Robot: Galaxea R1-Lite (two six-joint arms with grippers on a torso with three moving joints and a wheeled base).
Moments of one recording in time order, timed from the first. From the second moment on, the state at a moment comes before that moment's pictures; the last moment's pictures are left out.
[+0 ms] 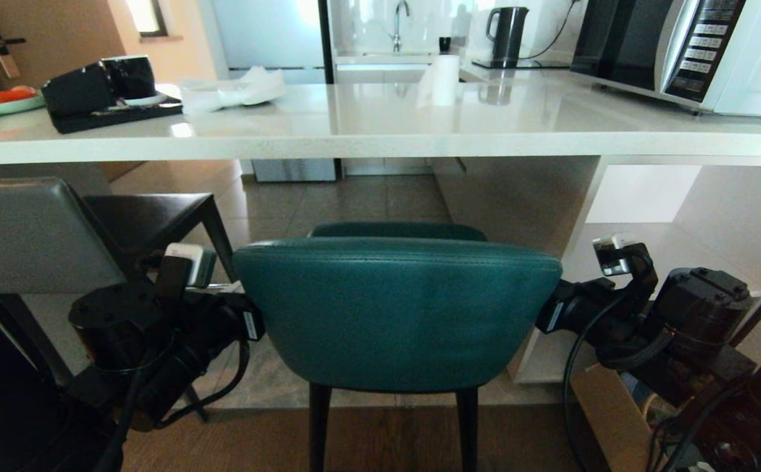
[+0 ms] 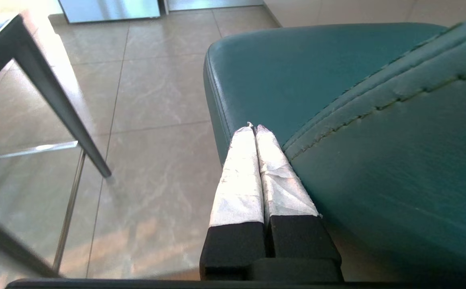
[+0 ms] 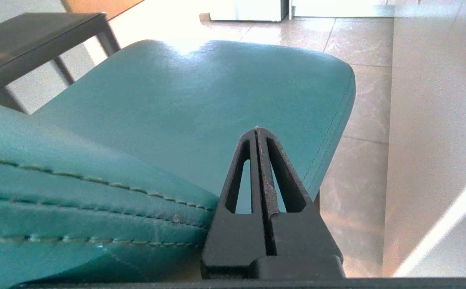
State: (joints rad) left arm -0.46 1.85 -0.36 -1.52 0.10 -0.03; right arm 0.42 1.90 -0.44 -1.52 0.15 0.09
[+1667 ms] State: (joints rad) left arm -0.48 1.88 -0.43 -1.52 0.14 -0.03; right arm 0.41 1.92 -0.52 -1.52 0.12 0.09
